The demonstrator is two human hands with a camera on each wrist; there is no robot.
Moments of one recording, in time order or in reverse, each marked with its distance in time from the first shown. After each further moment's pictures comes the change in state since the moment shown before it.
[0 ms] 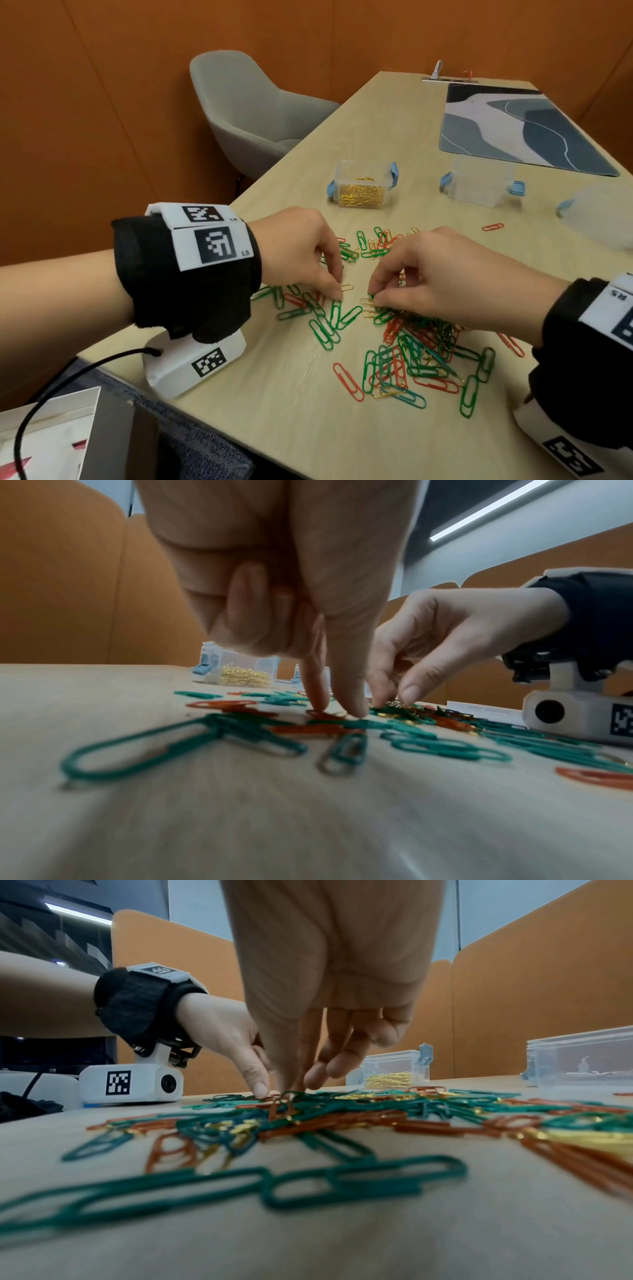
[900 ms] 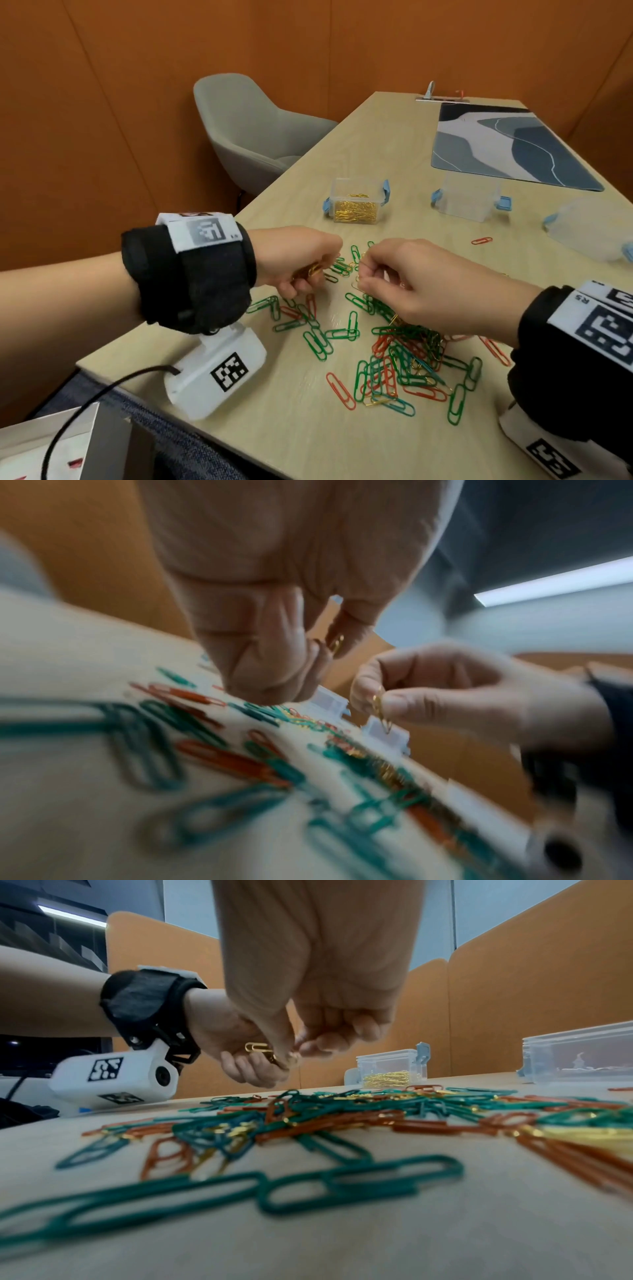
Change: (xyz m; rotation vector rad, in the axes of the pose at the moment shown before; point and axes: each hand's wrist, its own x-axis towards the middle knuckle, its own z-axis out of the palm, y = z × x) left_hand 0.005 0.010 -0.005 -0.626 -0.197 -0.387; right_hand 0.001 -0.002 -0.001 0.024 0.052 -0.089
